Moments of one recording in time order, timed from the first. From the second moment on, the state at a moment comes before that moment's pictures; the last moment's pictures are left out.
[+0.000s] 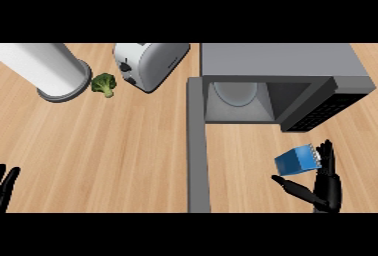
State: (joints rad) left arm 0.48 0.01 0.23 -2.20 0.24 -0.36 -0.12; right arm -0.09 -0.13 -0.24 -0.77 -0.12 -0.18 -0.85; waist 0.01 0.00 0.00
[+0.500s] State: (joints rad) left arm 0.46 0.02 0.24 -2.19 0.25 -0.36 -0.10; right arm -0.20 -0.13 -0.30 -0.59 -0.19 -0.08 -0.98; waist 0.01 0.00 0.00
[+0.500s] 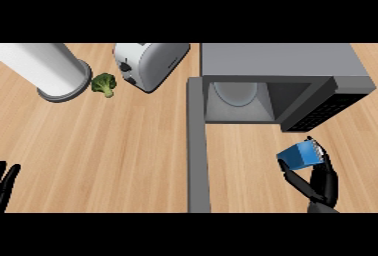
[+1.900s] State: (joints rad) left arm 0.54 0.01 0.28 -2.17 0.27 -0.41 -0.18; right arm -0.13 -0.10 -0.03 -1.02 -0.18 0.23 -0.70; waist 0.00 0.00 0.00
